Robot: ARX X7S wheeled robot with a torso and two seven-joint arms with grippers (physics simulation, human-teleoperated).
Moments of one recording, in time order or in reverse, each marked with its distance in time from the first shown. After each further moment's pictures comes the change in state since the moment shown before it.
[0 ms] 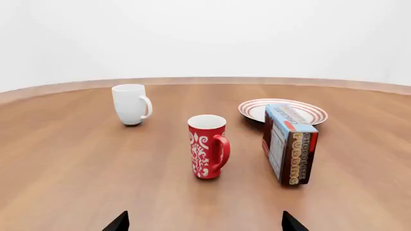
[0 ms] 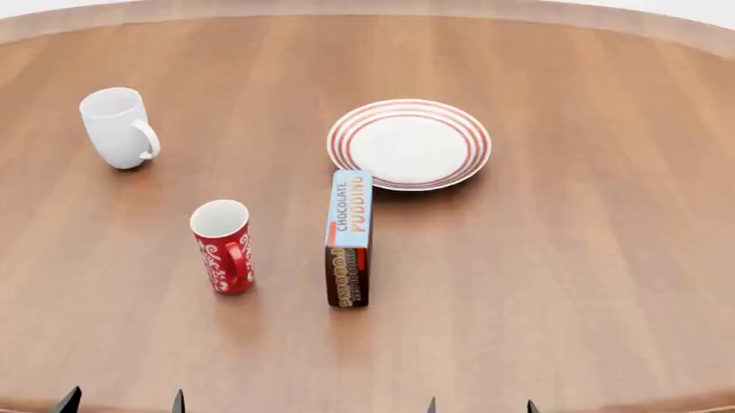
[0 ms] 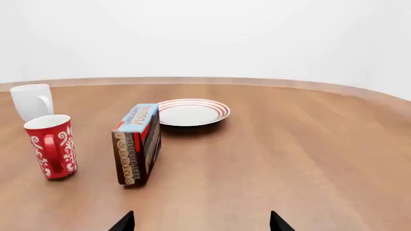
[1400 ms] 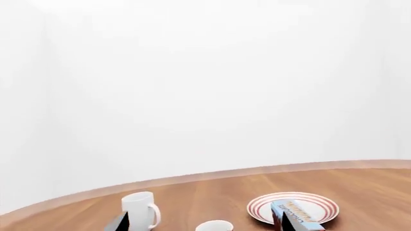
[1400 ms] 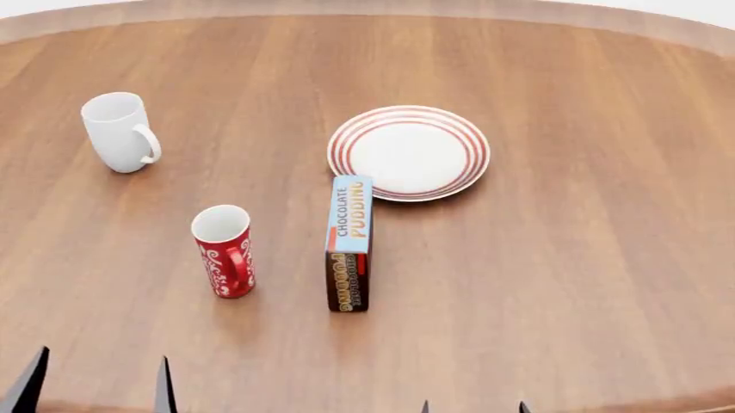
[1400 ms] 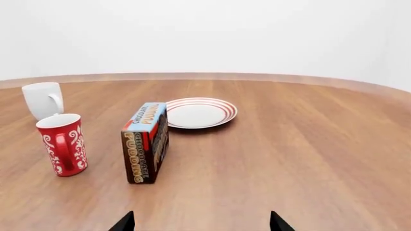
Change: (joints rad) left arm -0.053 -0.118 0.148 -0.238 0.060 0.592 -0.184; right arm 0.006 0.107 -0.128 -0.003 0.116 0.013 0.100
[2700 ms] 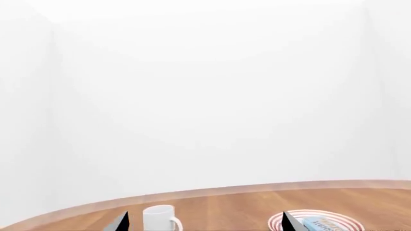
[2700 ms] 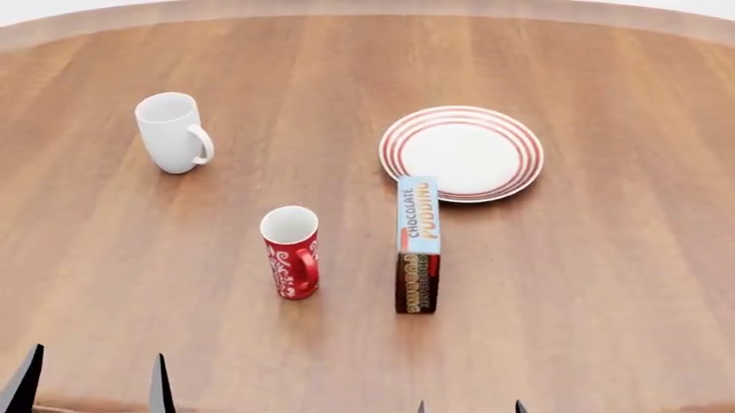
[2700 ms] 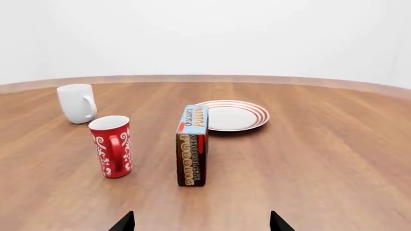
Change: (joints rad) left arm -0.022 -0.038 0.065 -0.053 -0.050 0.110 -0.040; right arm 0.003 0.048 -0.061 -0.004 0.045 -0.018 0.044
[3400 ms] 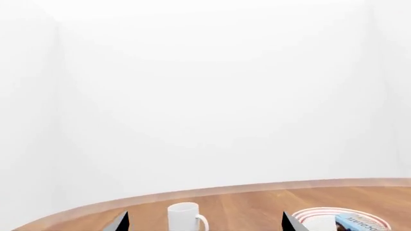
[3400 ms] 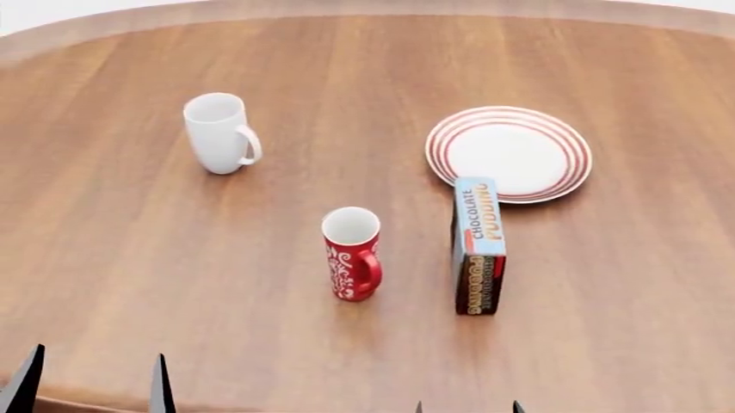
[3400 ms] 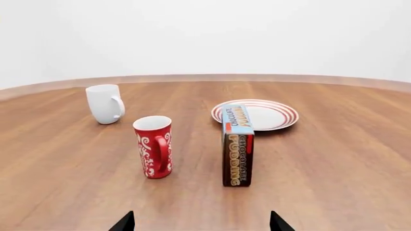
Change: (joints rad) left arm -0.003 -0.016 0.024 0.002 -0.009 -0.003 -0.019; right arm 0.001 0.019 -0.021 -0.008 0.031 0.003 0.010
